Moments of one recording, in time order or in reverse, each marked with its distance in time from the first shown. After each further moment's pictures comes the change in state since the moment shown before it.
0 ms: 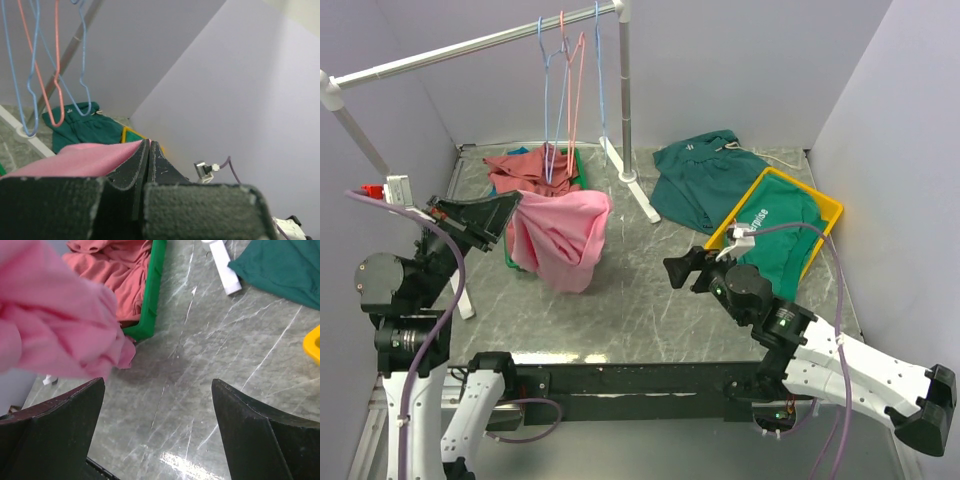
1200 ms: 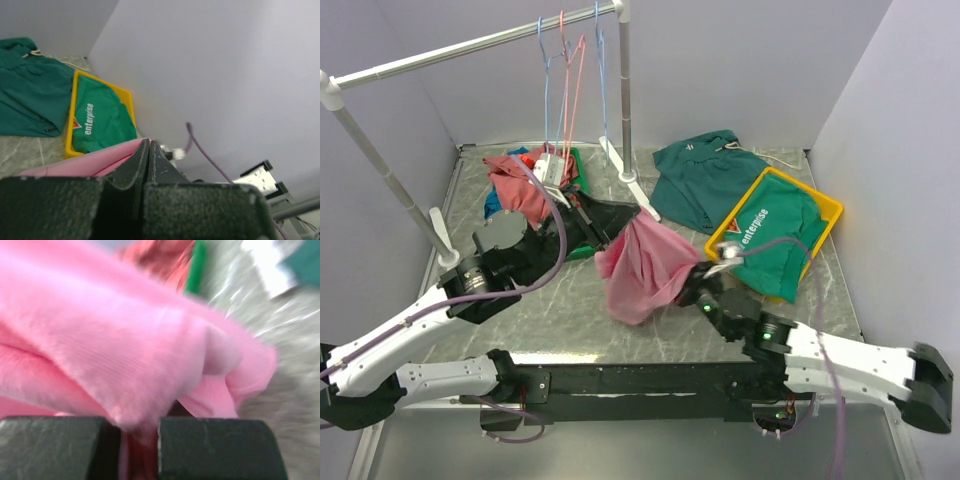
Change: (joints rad) left arm -1.051 0.391 0.143 0.043 -0.705 0.227; right arm 0.170 0.089 -0.190 0.420 0.046 0.026
